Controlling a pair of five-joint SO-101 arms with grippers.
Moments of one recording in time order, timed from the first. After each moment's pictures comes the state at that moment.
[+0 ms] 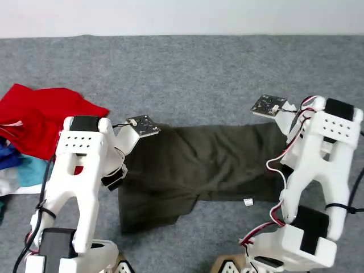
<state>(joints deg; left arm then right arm) -0.6 -10.6 26.9 98.7 -39.2 18.4 -0.8 5.2 95.1 73.5</state>
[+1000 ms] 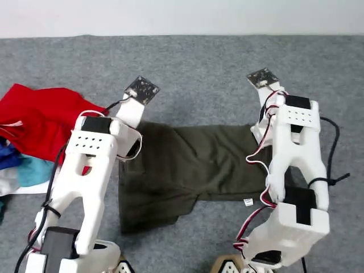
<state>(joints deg) 4.2 -9.4 26.7 68.1 -16.7 7.6 10.4 6.2 68.2 29.5</state>
